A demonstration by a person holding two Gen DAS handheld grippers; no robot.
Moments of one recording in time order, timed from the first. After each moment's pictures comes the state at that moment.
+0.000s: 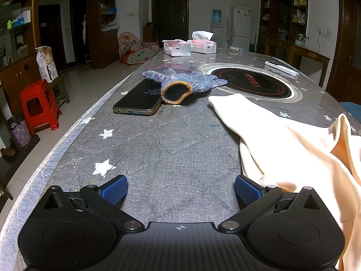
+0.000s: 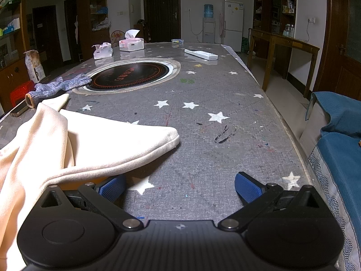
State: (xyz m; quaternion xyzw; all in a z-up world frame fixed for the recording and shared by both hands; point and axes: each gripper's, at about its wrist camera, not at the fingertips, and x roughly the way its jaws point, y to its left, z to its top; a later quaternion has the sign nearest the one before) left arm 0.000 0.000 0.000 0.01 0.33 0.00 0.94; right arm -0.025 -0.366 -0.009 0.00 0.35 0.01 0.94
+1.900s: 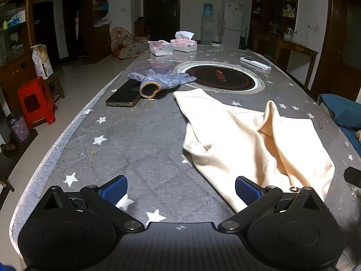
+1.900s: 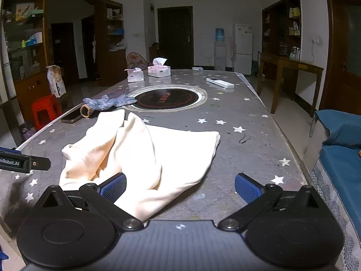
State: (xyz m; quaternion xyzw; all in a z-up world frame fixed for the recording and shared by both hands) left arm -0.093 -0.044 0.053 0.01 0.36 -0.03 0.93; right arm -0.150 -0.310 0.052 0.01 0.28 0.04 0.96
